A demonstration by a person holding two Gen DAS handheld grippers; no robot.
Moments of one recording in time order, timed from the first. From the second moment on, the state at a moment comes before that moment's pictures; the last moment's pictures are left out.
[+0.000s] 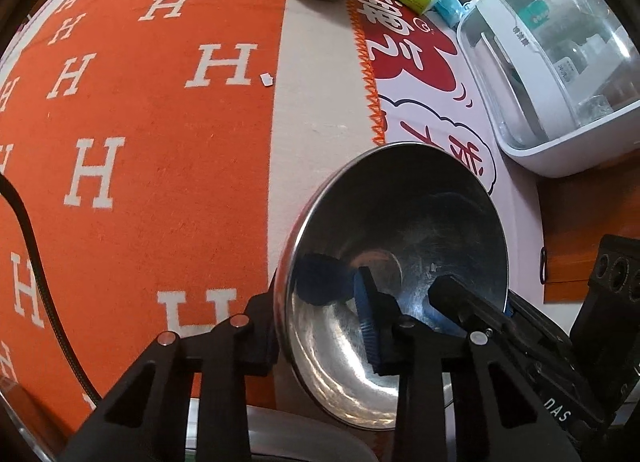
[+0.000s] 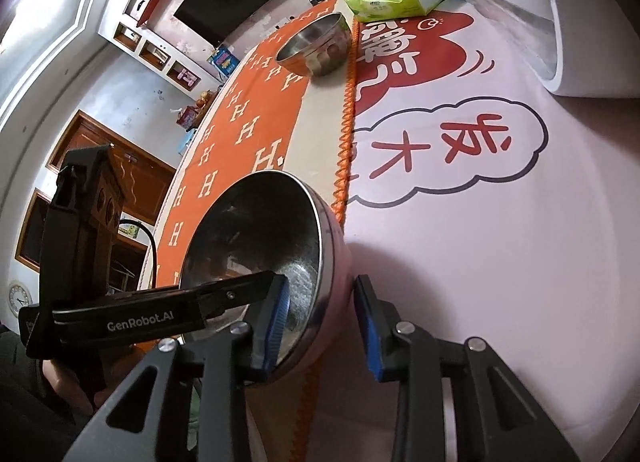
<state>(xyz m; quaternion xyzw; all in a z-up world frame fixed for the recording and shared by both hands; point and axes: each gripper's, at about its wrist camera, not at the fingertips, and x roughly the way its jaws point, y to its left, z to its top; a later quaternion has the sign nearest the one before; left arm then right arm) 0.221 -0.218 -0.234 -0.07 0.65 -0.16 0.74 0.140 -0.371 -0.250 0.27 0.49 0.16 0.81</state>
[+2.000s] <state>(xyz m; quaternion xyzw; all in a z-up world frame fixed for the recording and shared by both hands) 0.083 -0.147 -0.112 -0.11 0.54 -0.23 0.80 0.023 -0.324 -0.129 0.14 0.39 0.12 0.90</state>
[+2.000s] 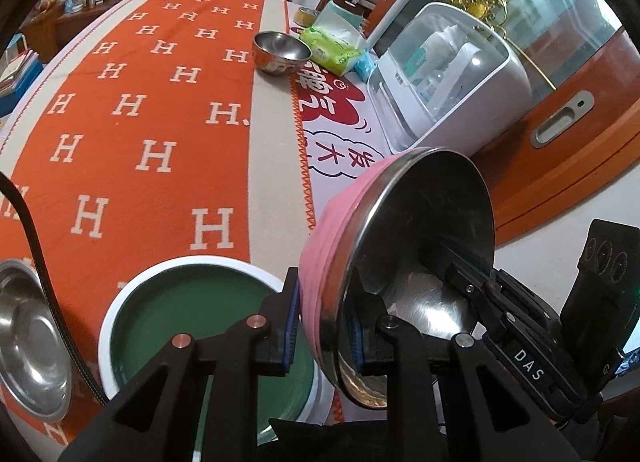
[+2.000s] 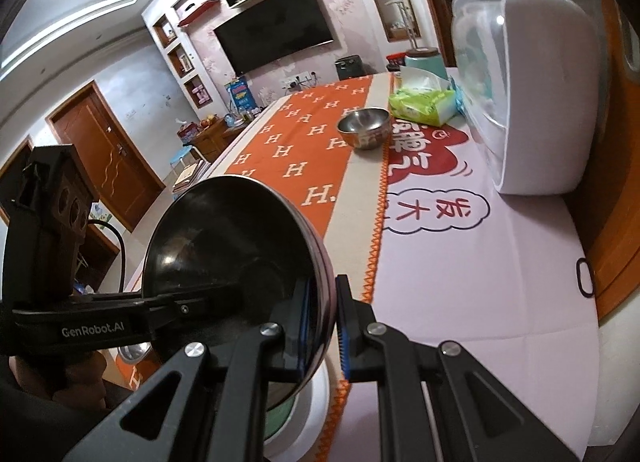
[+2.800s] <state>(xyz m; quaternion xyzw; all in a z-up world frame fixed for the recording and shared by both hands) 0.044 0.003 -0.103 -0.13 0.55 -0.17 0.81 0.010 -0.184 -0.119 0.12 0.41 0.18 0.89</state>
